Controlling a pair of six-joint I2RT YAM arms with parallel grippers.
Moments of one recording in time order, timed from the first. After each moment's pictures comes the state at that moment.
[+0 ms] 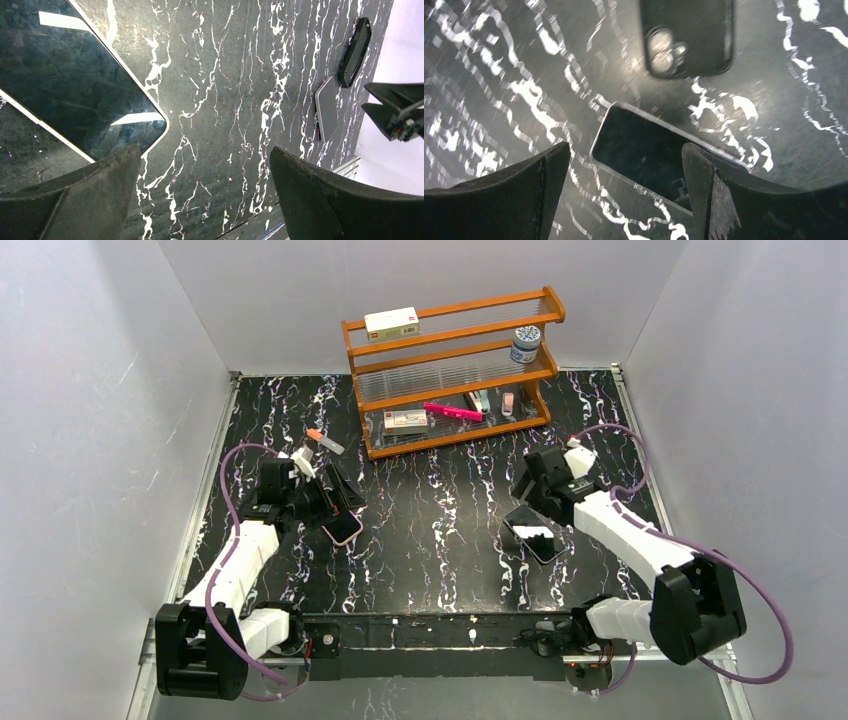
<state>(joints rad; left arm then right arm) -0.07 1.07 0.62 -0.37 0.45 -0.54 0.50 1.22 0.79 -0.57 0.41 0.91</state>
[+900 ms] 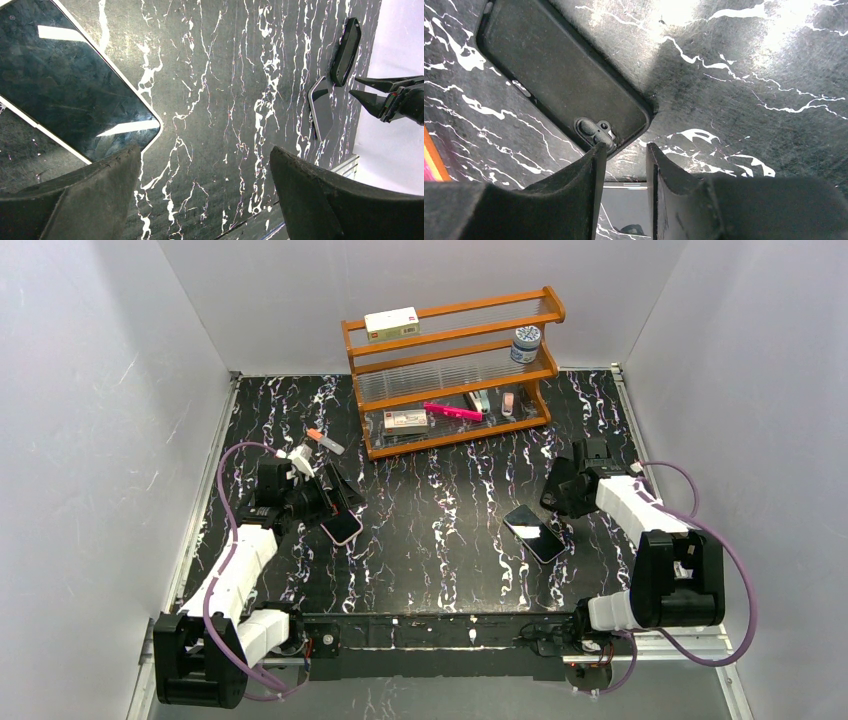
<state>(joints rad) -0.07 1.03 0.62 -0.36 0.46 -0.53 0.07 1.38 0.80 -0.60 0.28 1.28</state>
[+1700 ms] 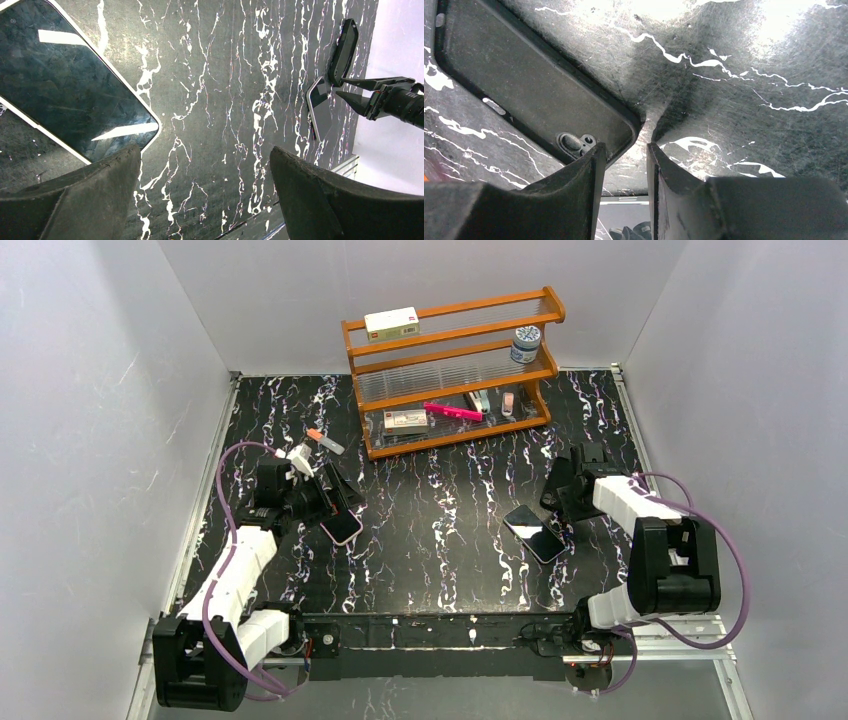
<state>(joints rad) -0.07 1.02 0.62 -0.36 0.46 -0.53 0.06 1.44 0.77 -0.56 0.26 1.38</state>
